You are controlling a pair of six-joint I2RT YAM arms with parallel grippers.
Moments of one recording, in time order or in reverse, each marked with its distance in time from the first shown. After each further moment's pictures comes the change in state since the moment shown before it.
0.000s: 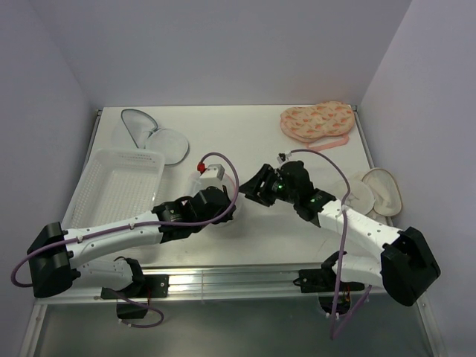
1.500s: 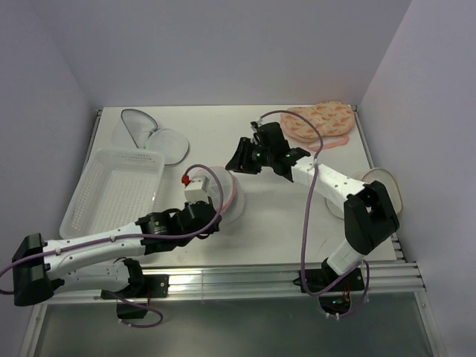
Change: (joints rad) left arm -0.062 -0.200 -0.124 -0.158 -0.101 -0.105; right arm -0.049 0.446 0.533 -0.243 -0.085 -0.393
